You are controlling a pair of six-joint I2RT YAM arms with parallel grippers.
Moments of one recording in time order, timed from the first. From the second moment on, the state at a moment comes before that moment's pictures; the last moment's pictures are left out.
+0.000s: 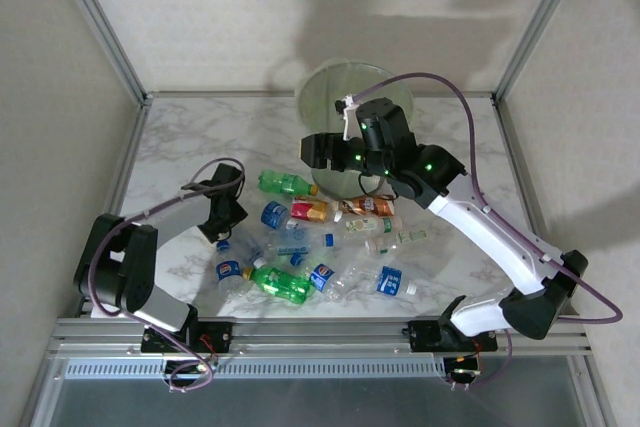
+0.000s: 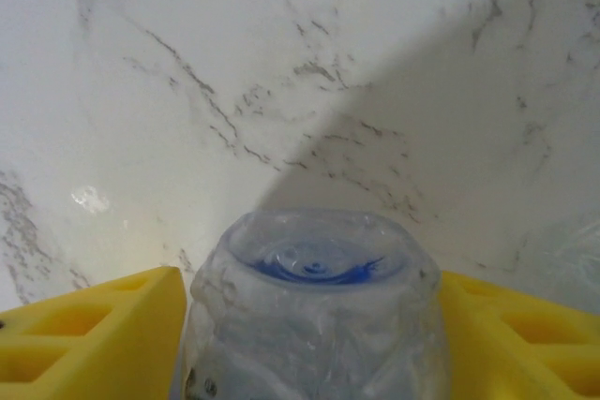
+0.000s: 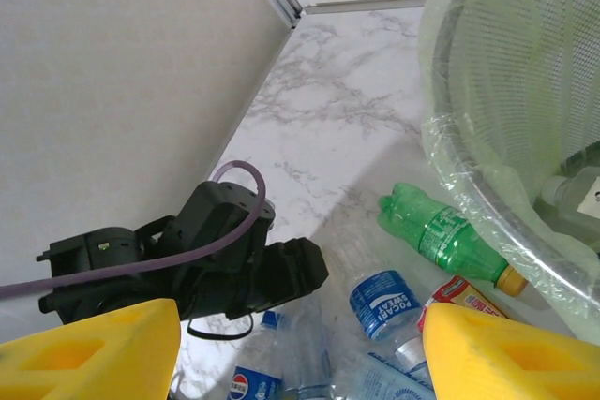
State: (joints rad) left arm -0.27 1.53 0.80 -0.60 -0.19 -1.05; right arm 0.82 1.38 1.53 -0.62 -0.11 0.57
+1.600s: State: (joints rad) left arm -0.26 1.29 1.46 -0.76 0.16 -1.12; right arm 0.88 1.60 1.64 -0.60 -0.37 0.54
